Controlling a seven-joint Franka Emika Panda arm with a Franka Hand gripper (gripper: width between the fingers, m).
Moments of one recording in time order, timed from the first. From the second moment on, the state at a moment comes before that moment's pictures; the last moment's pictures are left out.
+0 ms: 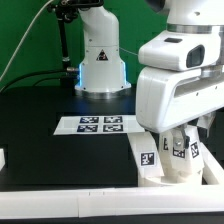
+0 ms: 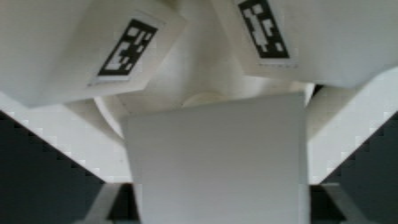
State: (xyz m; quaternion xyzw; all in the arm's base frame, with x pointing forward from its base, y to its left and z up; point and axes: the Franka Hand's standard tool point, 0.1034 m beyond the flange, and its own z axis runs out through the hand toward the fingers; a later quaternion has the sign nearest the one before) arm 0.634 0.102 0.080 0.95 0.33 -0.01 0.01
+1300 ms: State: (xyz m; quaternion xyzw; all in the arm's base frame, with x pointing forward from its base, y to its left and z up) arm 0.654 0.098 0.078 0.95 -0.32 0.01 -0.03
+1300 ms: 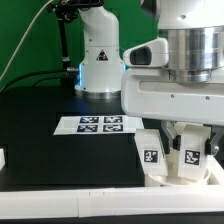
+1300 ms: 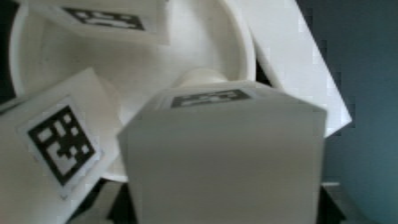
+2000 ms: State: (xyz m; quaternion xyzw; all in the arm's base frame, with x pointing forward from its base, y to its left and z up) arm 0.645 0.098 0.074 0.65 -0.75 -0.01 -0.09
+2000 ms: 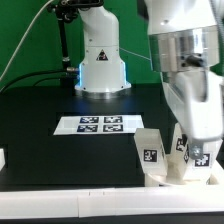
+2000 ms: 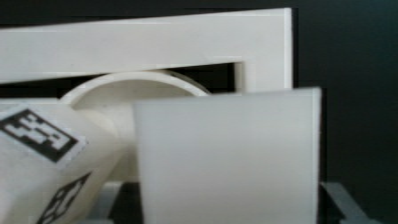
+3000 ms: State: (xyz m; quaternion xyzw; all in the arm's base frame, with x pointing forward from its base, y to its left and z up) arm 0.650 0.126 0.107 0.77 -0.63 0.01 -0.11
